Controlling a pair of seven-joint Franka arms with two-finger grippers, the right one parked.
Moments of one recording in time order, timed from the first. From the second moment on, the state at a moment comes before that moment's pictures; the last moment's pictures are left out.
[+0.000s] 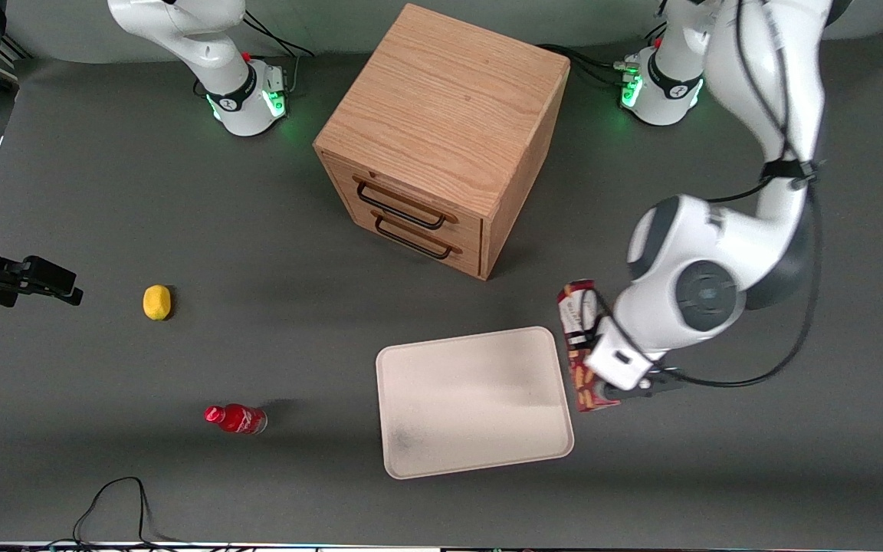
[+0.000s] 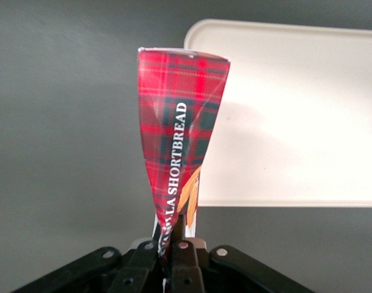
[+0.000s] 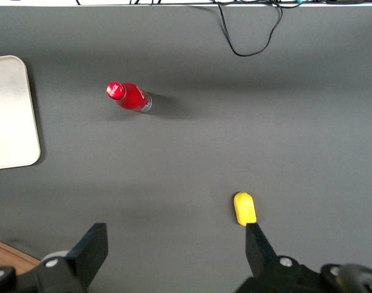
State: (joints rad) arm -0.37 0.67 -0.06 -1.25 -0.07 1.89 -0.58
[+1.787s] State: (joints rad) arm -0.30 0.44 0.03 -1.26 0.00 1.71 -0.48
